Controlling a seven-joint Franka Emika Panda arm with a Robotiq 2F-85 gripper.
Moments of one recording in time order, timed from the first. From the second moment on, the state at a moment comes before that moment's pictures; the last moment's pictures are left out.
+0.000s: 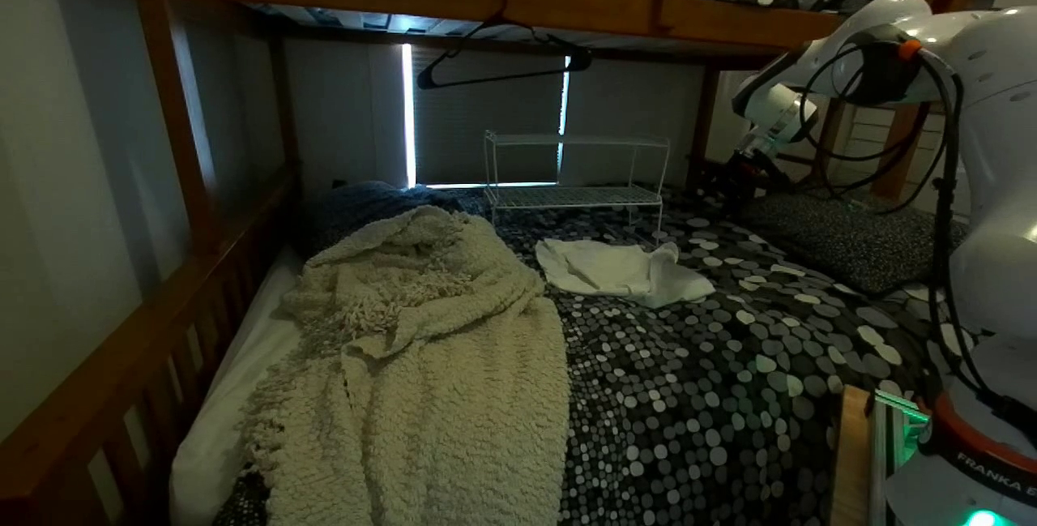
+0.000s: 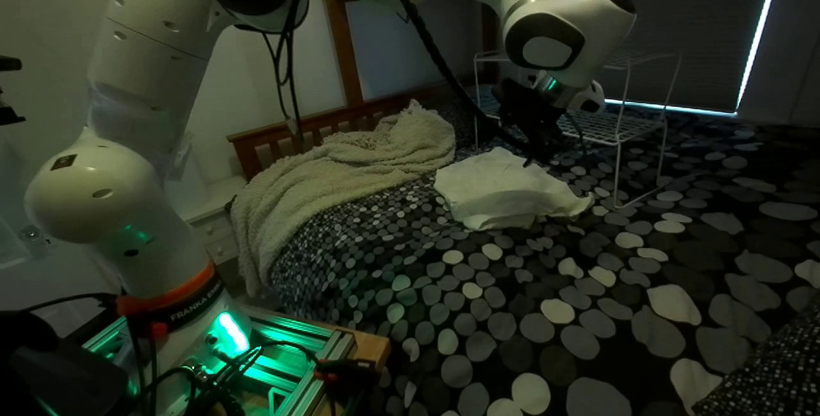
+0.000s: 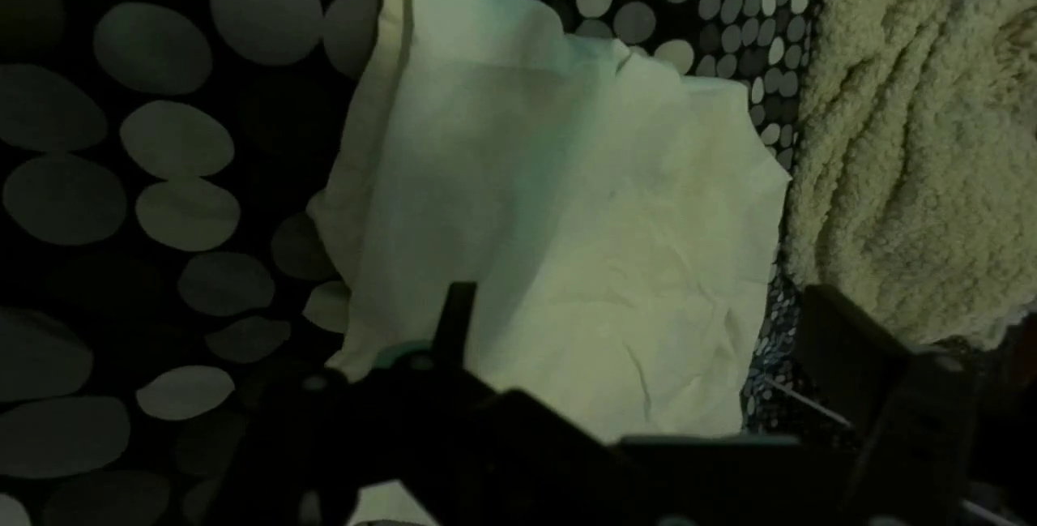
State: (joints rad) arm -0.76 0.64 -0.29 -1.43 0.73 1.73 -0.66
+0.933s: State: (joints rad) arm -0.96 1.09 -0.07 -1.03 0.76 1.72 -0.42
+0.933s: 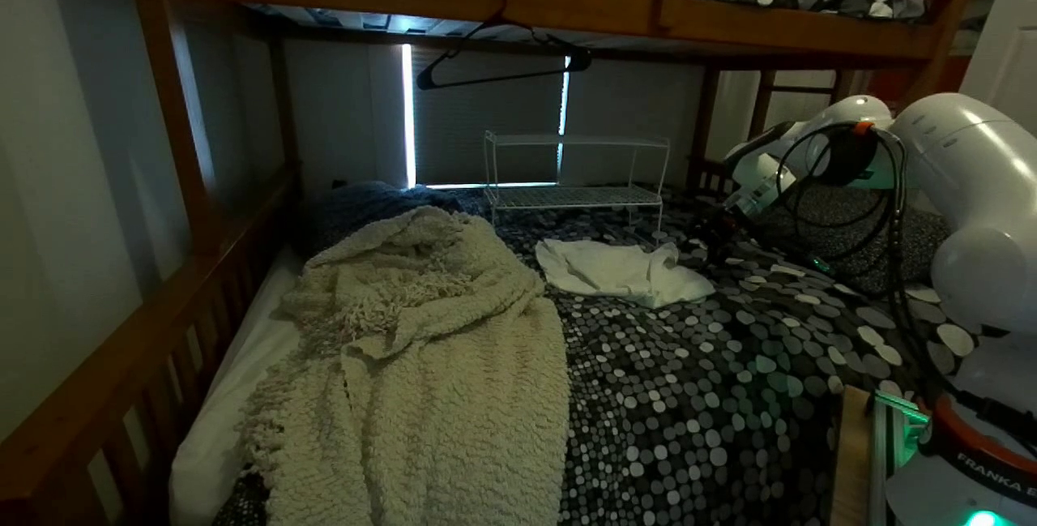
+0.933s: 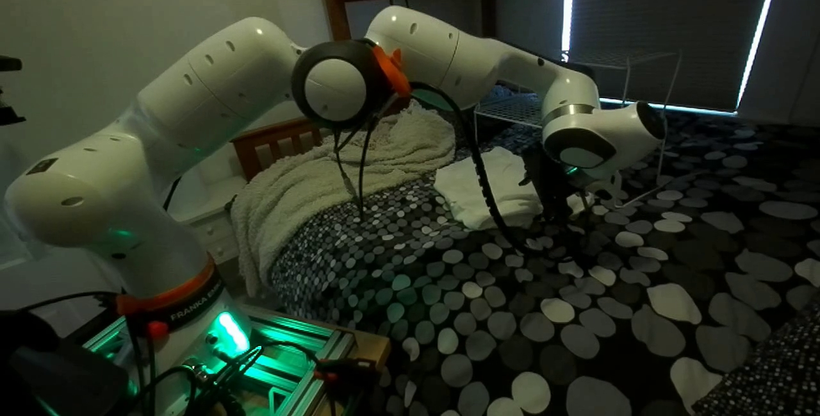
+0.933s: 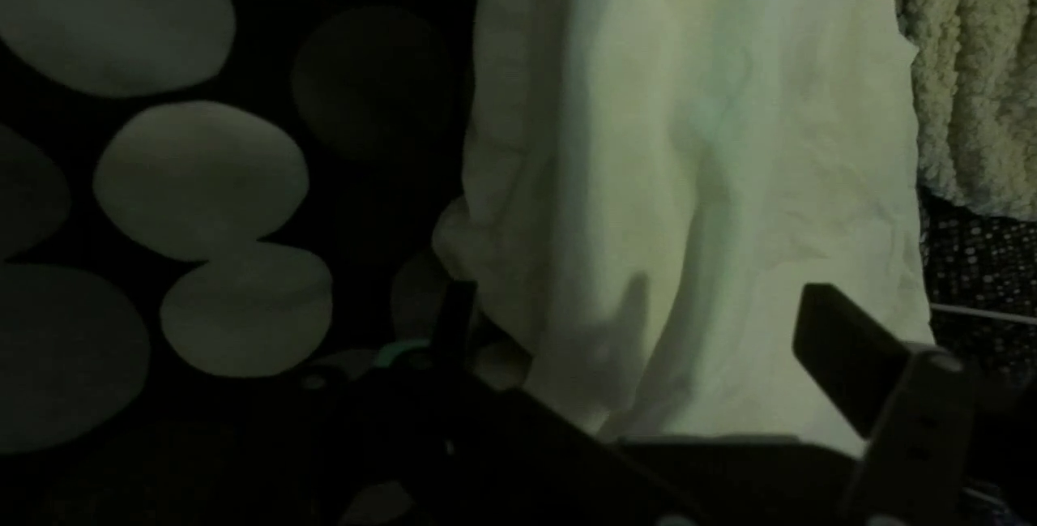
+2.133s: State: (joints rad) arm -0.97 1.25 -0.03 -0.81 0.75 1.60 -0.36
